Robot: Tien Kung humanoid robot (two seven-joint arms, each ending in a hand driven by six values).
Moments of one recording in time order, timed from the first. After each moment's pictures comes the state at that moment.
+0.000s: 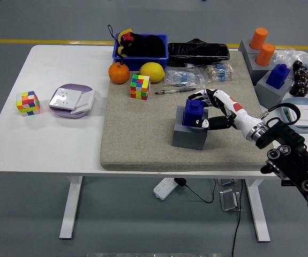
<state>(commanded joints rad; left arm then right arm) -0.24 0.17 -0.05 -0.19 0.12 -0.15 0.12 0.56 -0.21 0.84 0.98 -1.28 -0.03 0.25</state>
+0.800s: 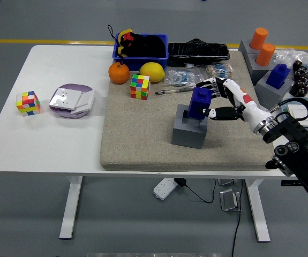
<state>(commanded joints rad) -0.24 0.17 -0.06 -0.19 0.12 -0.15 0.12 0.52 -0.25 0.95 1.08 -1.28 -0.05 0.26</state>
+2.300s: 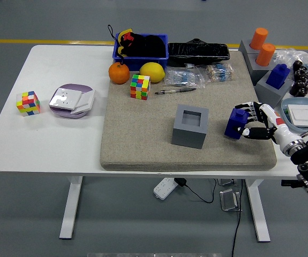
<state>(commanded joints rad) -0.24 0.17 -0.05 -0.19 0.12 -0.15 0.12 0.44 -0.27 0.99 0.84 -1.27 -0.07 0.28</state>
